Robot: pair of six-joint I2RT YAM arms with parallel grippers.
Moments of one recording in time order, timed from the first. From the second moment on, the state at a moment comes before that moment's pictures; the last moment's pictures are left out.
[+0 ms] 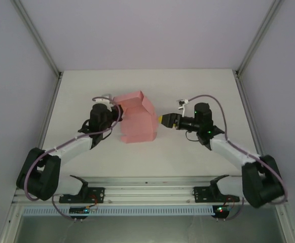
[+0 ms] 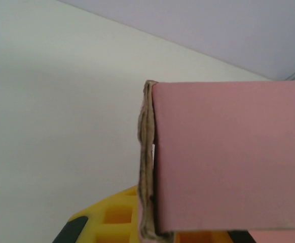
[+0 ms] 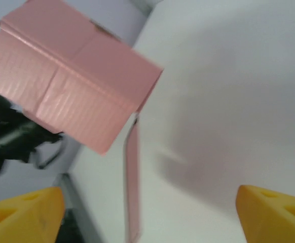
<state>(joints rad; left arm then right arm) -0.44 1.33 0.66 0.29 0.01 -0.55 0.36 1.13 0.69 0.03 -0.59 0.52</state>
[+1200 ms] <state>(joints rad) -0.51 1.42 0.76 0.05 0.09 -0.43 0.59 1.47 1.04 -0.23 -0.31 -0.03</state>
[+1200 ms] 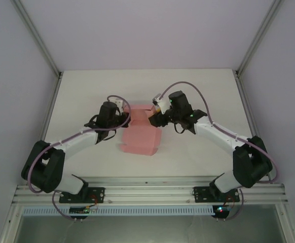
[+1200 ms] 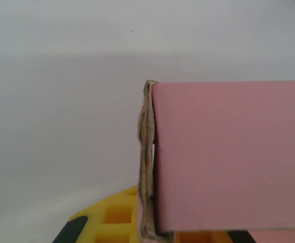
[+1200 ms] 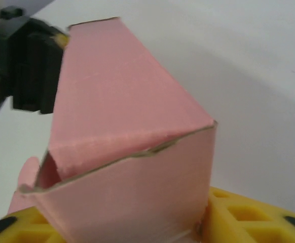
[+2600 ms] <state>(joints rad) -0.60 1.58 1.10 -0.39 -0.10 -0.70 0.72 1.65 1.13 -0.22 0.53 0.17</state>
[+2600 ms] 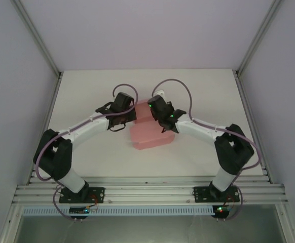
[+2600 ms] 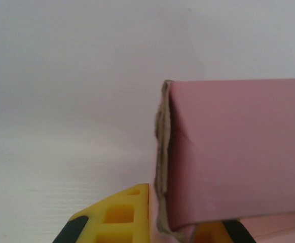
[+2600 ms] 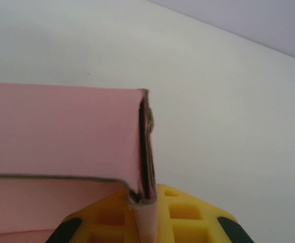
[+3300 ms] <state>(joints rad) -0.57 1.60 1.11 -0.47 -0.10 -0.63 0.57 1.31 0.89 -0.10 -0.06 0.03</state>
